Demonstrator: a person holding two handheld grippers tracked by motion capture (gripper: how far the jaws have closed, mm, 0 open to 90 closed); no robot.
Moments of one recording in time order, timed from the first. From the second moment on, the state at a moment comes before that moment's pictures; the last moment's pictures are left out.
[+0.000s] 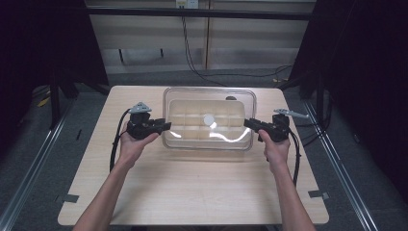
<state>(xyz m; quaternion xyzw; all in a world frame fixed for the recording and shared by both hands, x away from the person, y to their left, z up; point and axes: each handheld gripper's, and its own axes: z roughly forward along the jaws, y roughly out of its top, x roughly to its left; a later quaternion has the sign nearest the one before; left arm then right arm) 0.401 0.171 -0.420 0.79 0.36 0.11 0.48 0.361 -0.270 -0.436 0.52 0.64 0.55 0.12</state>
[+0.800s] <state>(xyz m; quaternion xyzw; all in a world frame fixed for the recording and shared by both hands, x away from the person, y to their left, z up) 0.393 0.177 -0.418 0.79 0.35 0.11 0.48 0.349 -0.266 -0.424 0.51 0.65 0.55 0.13</state>
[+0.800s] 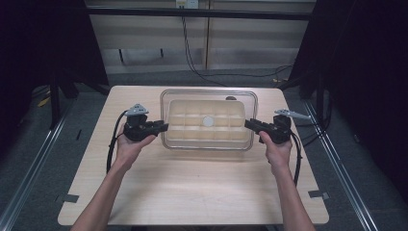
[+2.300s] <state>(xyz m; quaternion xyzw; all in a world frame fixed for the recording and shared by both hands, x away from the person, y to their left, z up) 0.360 0.186 -0.401 0.79 0.35 0.11 0.50 0.319 -0.268 -0.394 0.48 0.66 0.57 0.12</state>
